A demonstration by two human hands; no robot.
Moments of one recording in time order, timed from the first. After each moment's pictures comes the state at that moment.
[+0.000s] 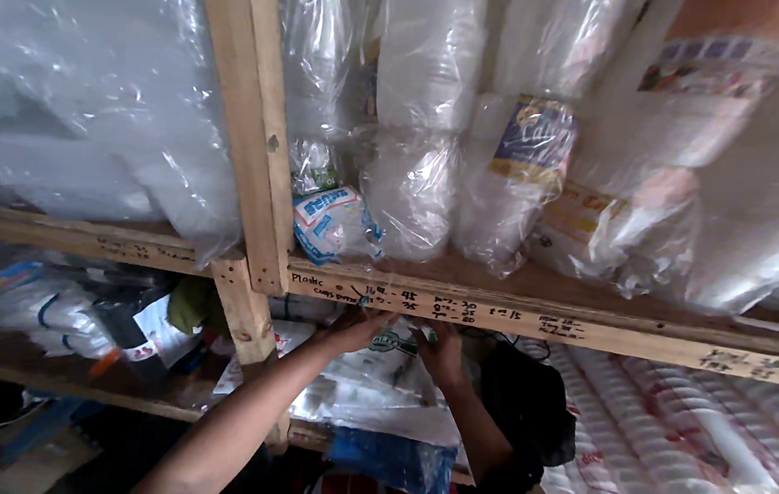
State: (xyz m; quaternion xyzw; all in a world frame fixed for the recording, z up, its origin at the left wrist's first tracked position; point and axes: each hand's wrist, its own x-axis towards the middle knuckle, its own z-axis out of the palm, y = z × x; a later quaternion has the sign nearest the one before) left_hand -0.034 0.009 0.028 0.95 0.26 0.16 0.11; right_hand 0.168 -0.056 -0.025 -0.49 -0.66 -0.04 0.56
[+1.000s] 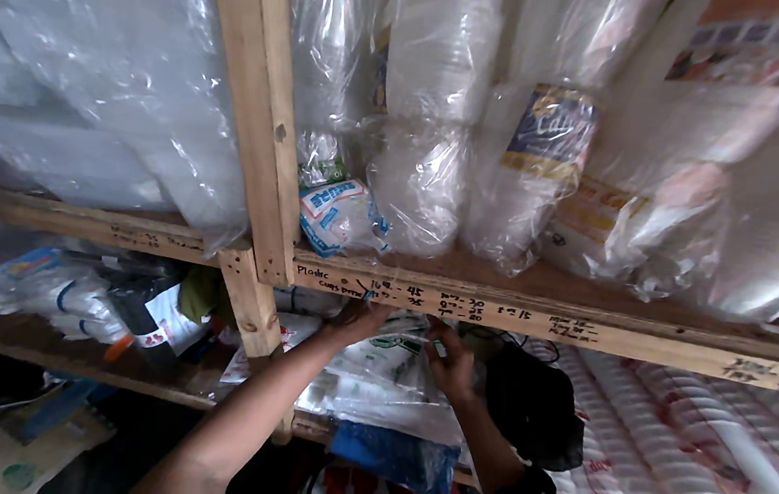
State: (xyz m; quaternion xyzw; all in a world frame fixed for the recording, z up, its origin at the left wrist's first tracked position) left_hand -0.028 0.013 0.017 0.92 0.32 0.24 0.02; right_hand 0.185 -0.058 -0.058 -0.41 -0.69 -0.02 0.60
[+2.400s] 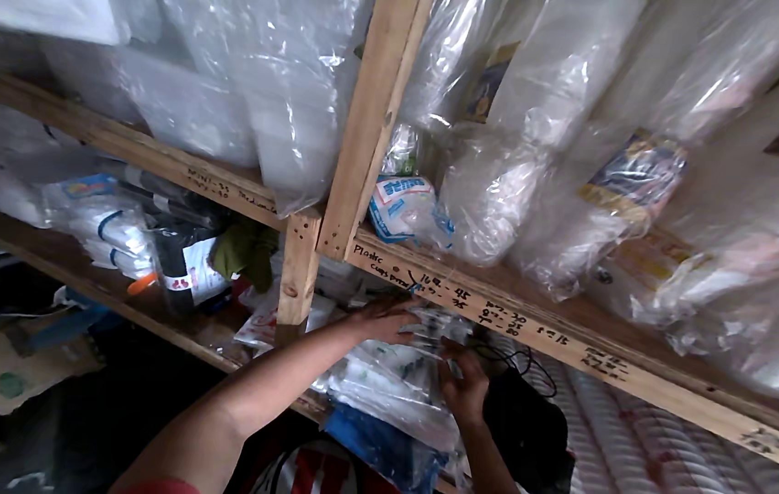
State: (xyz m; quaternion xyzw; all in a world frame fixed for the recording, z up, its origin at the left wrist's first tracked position) left_hand -0.032 0.005 0.014 0.94 0.29 0.15 0.07; right_hand 0.194 -0.076 -0.067 -0.41 -0.72 -0.07 0.55
